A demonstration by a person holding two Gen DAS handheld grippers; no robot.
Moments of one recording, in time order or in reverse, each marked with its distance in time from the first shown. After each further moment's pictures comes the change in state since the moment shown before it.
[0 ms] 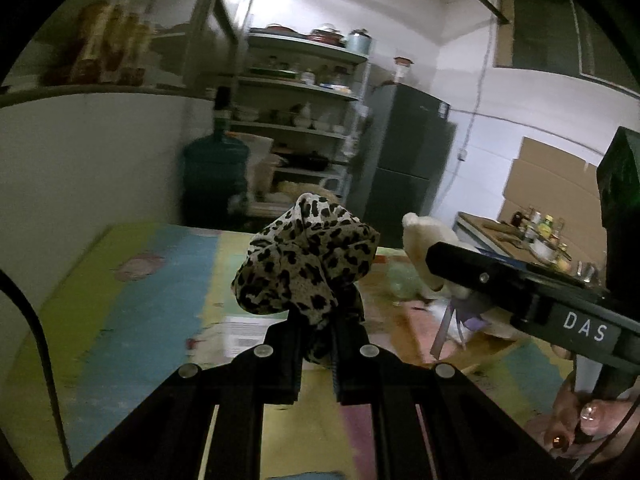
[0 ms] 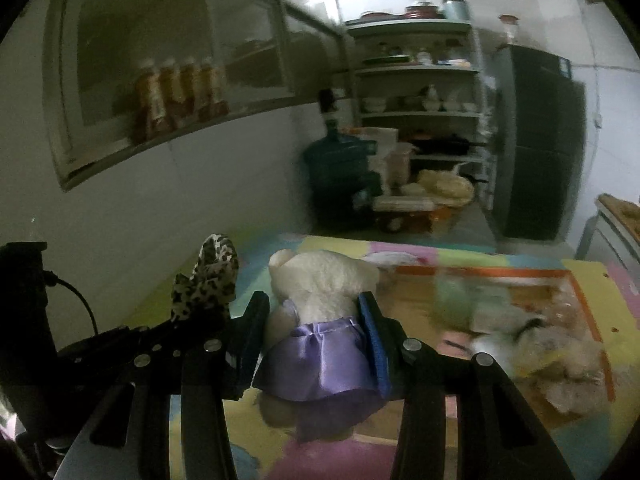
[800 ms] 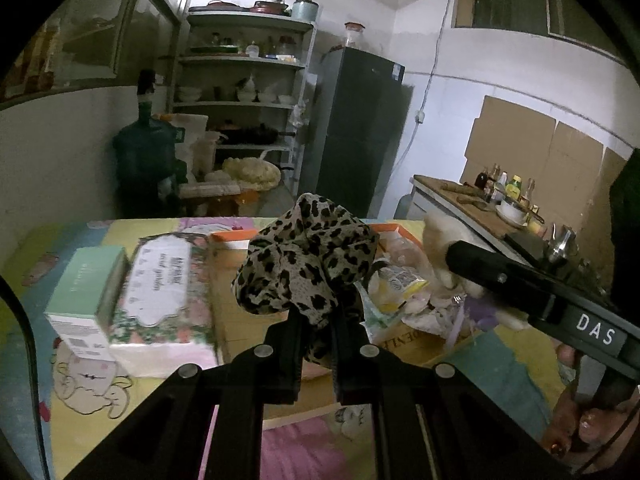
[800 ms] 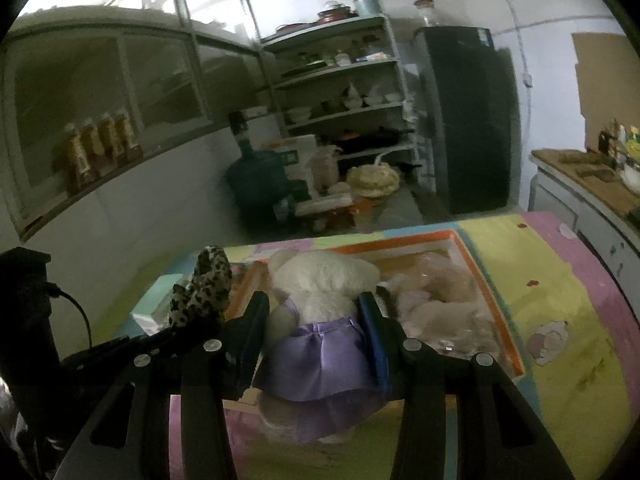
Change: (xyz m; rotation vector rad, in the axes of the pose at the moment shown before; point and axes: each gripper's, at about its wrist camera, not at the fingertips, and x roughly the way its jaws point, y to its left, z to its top) left arm 0.081 -0.132 -0.009 0.082 0.105 -0.098; right arm -0.076 -0.161 -0.046 0.187 -0.045 -0.135
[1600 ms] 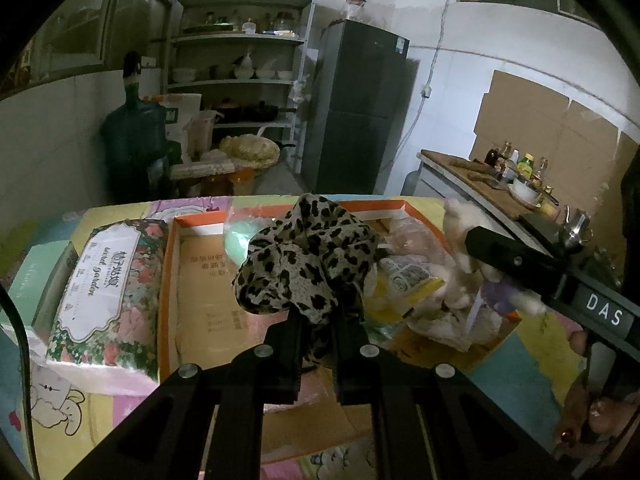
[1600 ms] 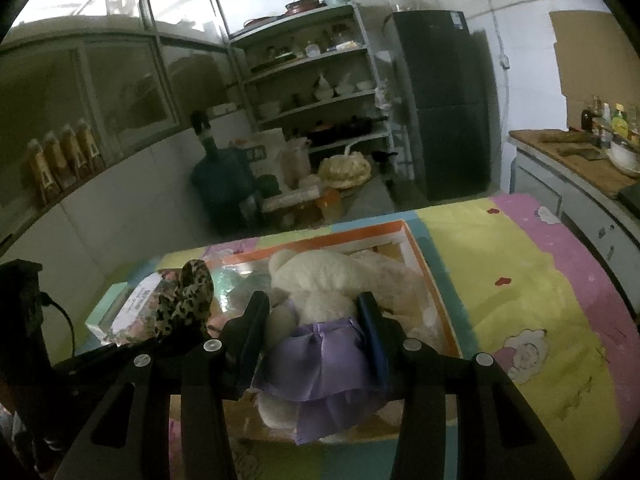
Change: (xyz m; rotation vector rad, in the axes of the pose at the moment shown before) left arm 0.062 -0.019 0.002 0.013 0.087 0.030; right arm 0.039 -0.056 0.012 0.052 0.034 -0.053
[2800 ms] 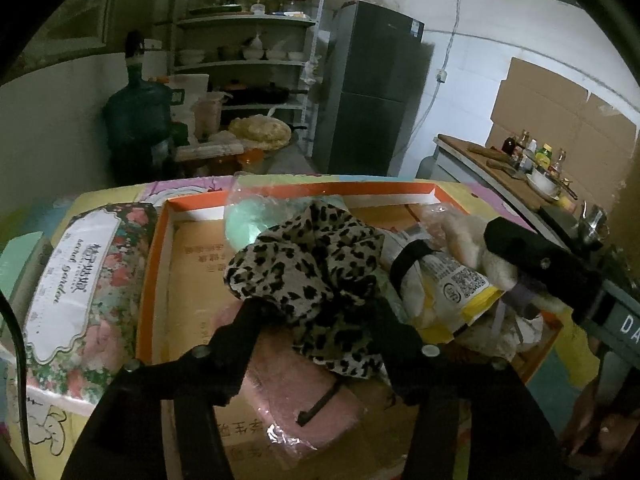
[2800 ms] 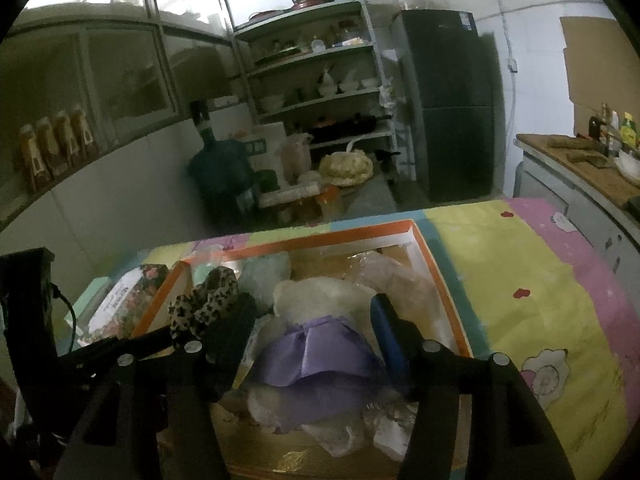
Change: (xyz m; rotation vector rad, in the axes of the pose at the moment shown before) left arm 0.038 0.004 -0.001 -0.014 0.061 0.043; right arm 0.033 -0.004 -0.001 -0.032 -0.002 -0.008
